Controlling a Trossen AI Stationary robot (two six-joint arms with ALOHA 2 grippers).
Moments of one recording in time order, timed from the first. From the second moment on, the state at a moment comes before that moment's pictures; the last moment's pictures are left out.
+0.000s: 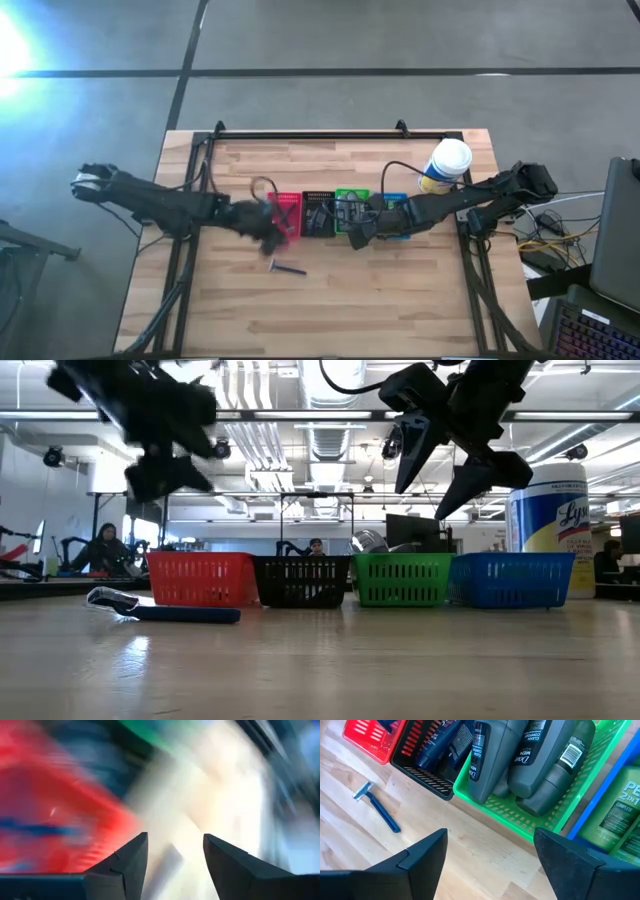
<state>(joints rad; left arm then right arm) -0.15 1.11 0.65 -0.18 -0.03 -0.85 0.18 1.51 1.04 -0.60 0.24 1.28</state>
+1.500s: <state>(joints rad) -0.41 1.63 0.89 -0.36 0.00 -0.47 0.18 1.51 1.03 -0.63 0.23 1.28</state>
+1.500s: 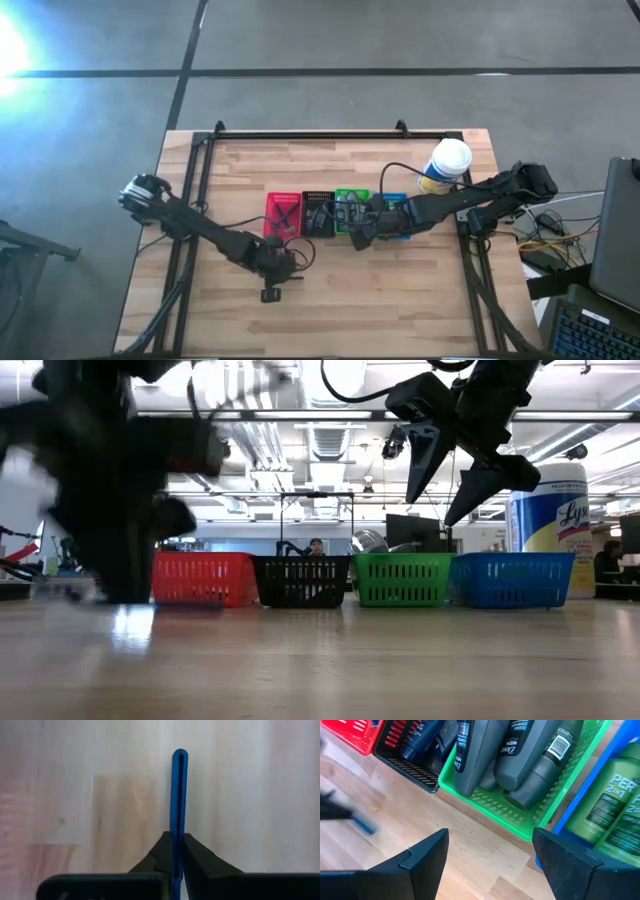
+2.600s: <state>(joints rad) -0.15 1.15 0.93 -0.52 -0.55 -0.90 0.30 1.46 1.03 -0.70 0.37 1.37</state>
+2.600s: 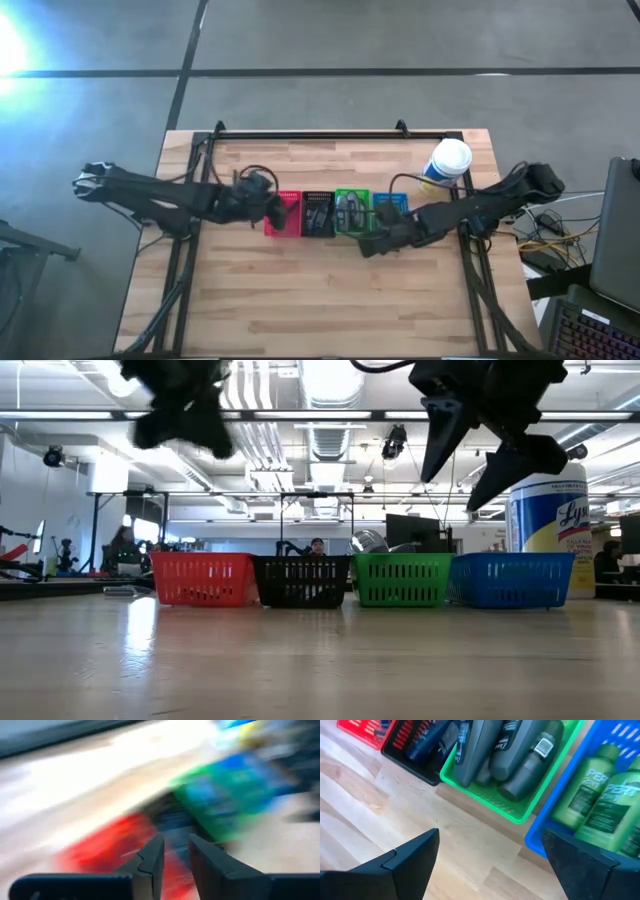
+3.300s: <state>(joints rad) 0.59 1.11 0.63 -0.87 -0.34 -0.83 0.30 1.44 1.03 -0.70 0.42 1.44</state>
